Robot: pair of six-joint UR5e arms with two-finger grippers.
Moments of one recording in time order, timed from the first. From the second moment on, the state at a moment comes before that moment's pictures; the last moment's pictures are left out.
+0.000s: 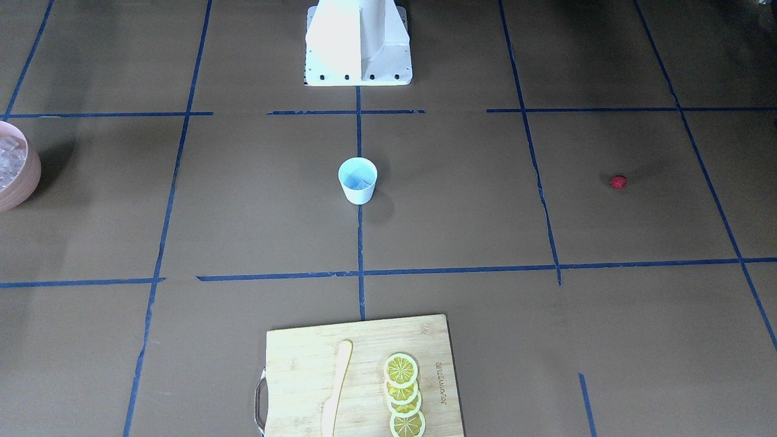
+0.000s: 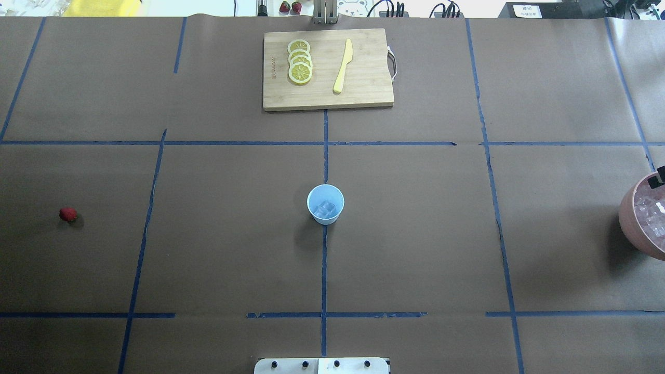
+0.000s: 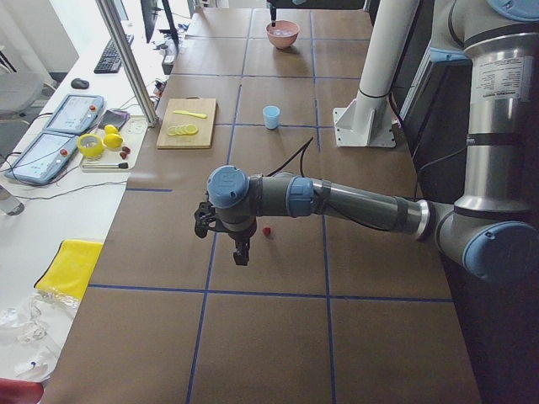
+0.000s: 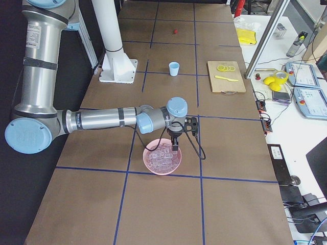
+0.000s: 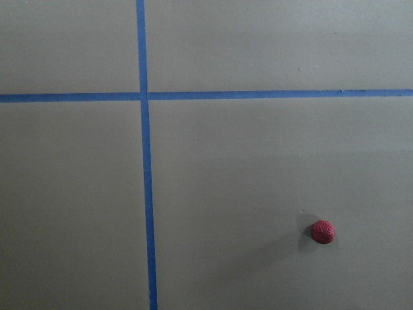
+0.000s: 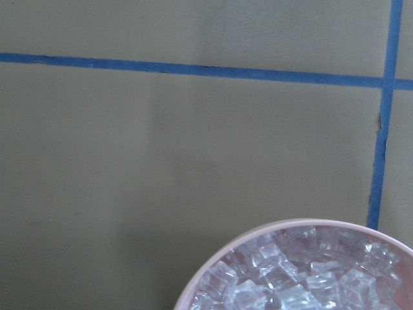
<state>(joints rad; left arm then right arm) -1.55 -1.52 -1.82 -1.36 -2.50 0.04 1.29 -1.74 1.79 -1.33 2.37 0.31</state>
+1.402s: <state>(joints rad) -1.55 -1.52 -1.82 -1.36 -2.50 0.04 1.26 -1.72 1.67 -1.31 2.37 0.27</state>
